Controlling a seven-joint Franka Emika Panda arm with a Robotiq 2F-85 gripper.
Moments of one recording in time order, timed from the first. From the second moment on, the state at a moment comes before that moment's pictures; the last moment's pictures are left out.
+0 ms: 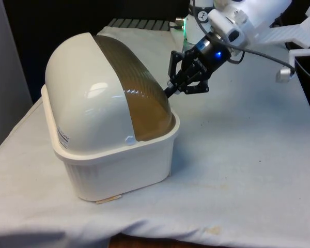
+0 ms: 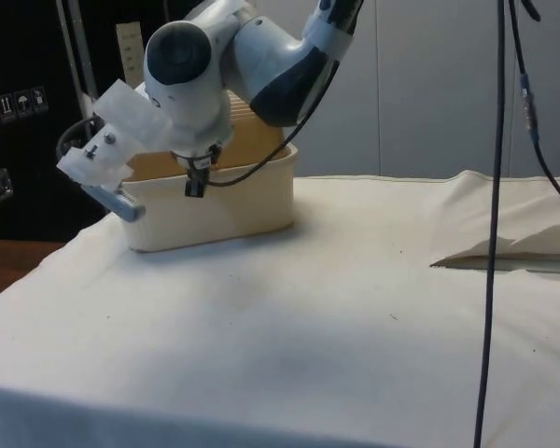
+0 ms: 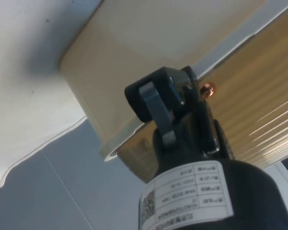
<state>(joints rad) 0.08 0.47 0.05 -1.98 -1.35 2.26 0.92</state>
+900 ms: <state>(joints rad) 0.08 0.46 0.06 -1.99 -1.34 2.28 0.92</state>
